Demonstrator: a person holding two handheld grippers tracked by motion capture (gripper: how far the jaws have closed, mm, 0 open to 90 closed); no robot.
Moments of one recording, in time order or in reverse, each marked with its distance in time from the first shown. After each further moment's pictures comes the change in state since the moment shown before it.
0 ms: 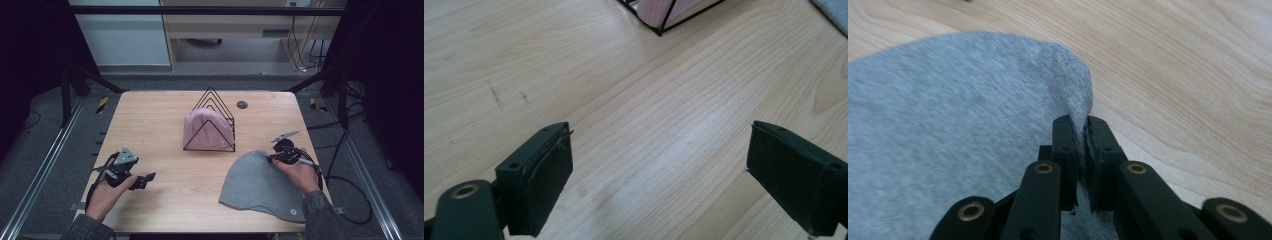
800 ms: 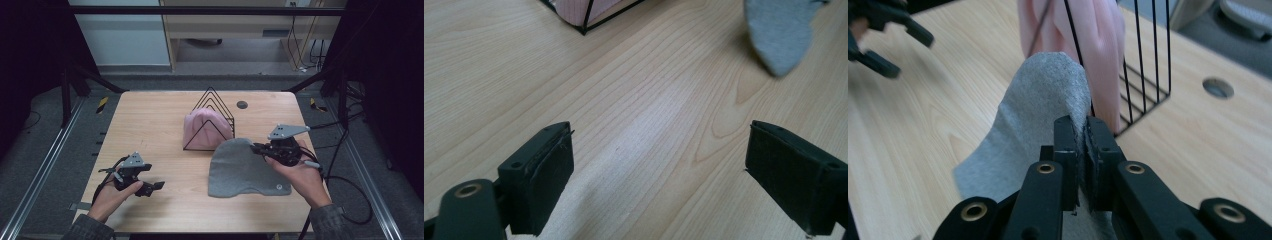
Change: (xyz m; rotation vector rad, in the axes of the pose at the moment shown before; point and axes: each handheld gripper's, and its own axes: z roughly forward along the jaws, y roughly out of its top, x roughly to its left) left arm -0.017 0.001 0.010 0.007 -0.201 0.039; right arm 0.082 0.037 -0.111 -0.368 0.136 -0.243
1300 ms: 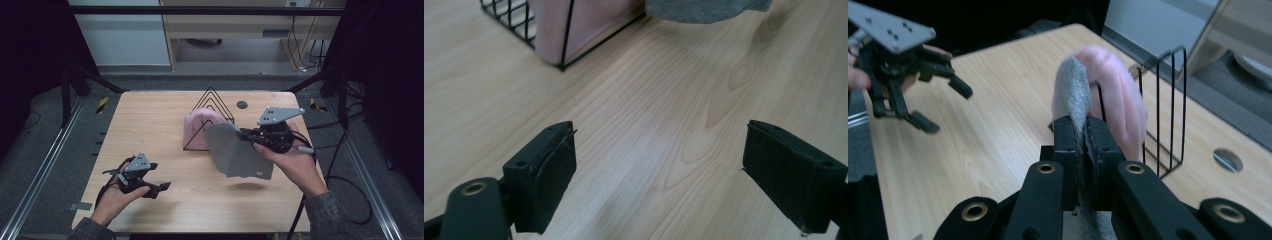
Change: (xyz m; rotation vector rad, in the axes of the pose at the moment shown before) left arm -0.030 0.022 -0.005 -0.038 0.010 0.093; right arm 0.022 0.066 -0.015 -0.095 0.066 -0.089
